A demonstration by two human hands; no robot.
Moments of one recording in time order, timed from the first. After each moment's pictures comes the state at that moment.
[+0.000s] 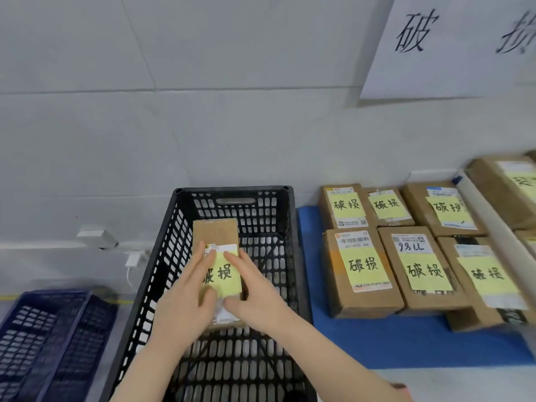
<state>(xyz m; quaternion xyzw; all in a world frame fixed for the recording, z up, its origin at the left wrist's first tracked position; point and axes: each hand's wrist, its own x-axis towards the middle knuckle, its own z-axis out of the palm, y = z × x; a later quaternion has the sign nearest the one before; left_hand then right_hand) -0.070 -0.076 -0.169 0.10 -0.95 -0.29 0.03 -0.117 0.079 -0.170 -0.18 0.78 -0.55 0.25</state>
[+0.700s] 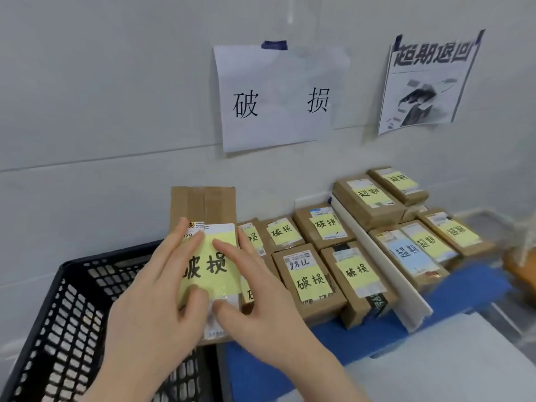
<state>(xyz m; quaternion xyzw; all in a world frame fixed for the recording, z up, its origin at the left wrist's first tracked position) -0.079 0.091 -0.017 -0.11 -0.92 -0.28 0.24 -0.075 0.247 -0.027 -0.15 0.82 -0.55 0.00</state>
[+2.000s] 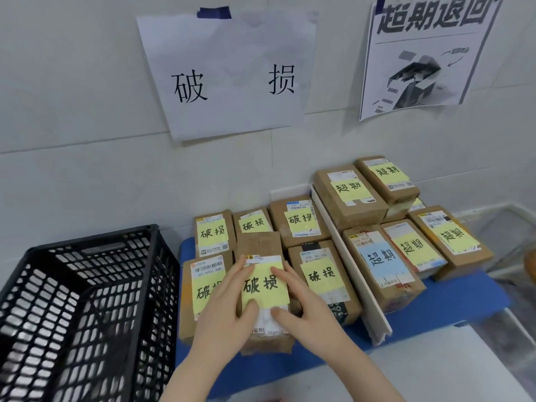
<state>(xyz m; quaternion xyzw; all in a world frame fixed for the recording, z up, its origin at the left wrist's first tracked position) -0.118 0.263 -0.126 -0.07 -0.91 -0.41 -0.01 -0.114 0.442 -0.135 -0.07 0.82 -0.55 0.11</state>
